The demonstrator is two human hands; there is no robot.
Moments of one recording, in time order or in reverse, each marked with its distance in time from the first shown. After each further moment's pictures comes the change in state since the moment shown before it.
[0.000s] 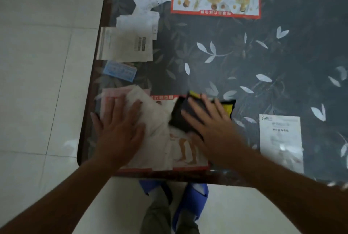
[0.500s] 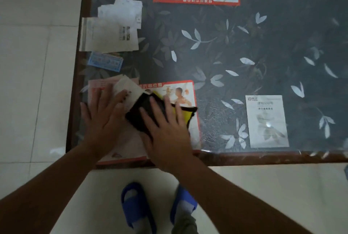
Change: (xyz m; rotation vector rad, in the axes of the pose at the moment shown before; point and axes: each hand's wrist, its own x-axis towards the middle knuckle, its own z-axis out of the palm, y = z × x) left_hand 0.003 -0.016 0.009 -0.469 0.059 0.077; right_hand 0.013 -0.117 0.020 0.161 0.129 0.204
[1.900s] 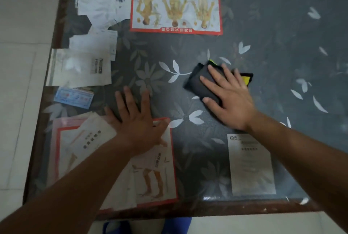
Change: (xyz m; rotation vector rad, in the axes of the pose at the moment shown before) left_hand 0.100 0.139 0.073 0.463 -0.135 -0.221; right_hand 0.078 0.265 -0.086 -0.086 -0.009 0.003
